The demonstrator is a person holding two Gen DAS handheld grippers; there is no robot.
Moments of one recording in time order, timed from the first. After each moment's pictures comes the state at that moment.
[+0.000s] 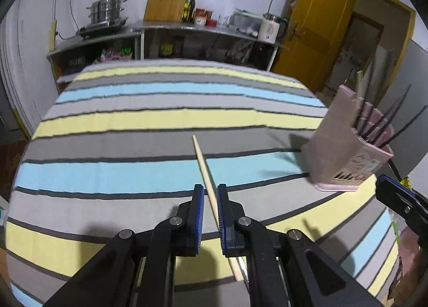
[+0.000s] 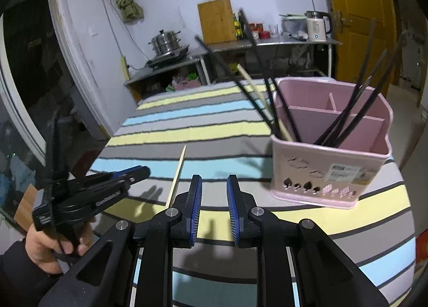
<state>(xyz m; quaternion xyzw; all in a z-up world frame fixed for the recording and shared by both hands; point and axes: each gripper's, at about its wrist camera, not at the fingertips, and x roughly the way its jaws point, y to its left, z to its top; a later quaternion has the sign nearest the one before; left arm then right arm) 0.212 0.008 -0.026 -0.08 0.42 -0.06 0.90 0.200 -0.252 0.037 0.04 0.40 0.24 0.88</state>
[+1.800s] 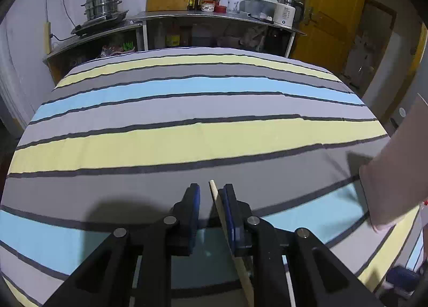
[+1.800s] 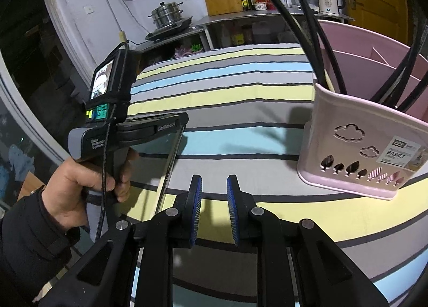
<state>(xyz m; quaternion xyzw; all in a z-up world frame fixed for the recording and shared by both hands) 0.311 0.013 -0.074 -0.04 0.44 -0.02 0.89 0.225 -0.219 -0.021 0.03 0.46 0.26 0.85</state>
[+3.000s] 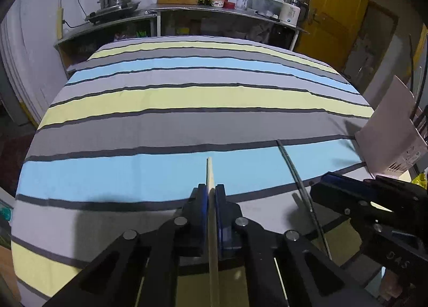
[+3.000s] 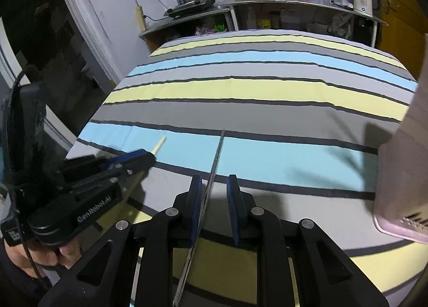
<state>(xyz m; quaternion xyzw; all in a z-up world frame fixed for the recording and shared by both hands) 0.239 0.070 -0.071 -0.06 0.46 -0.03 0.88 0.260 -0.138 -0.058 -0.01 0.49 0.31 0.82</state>
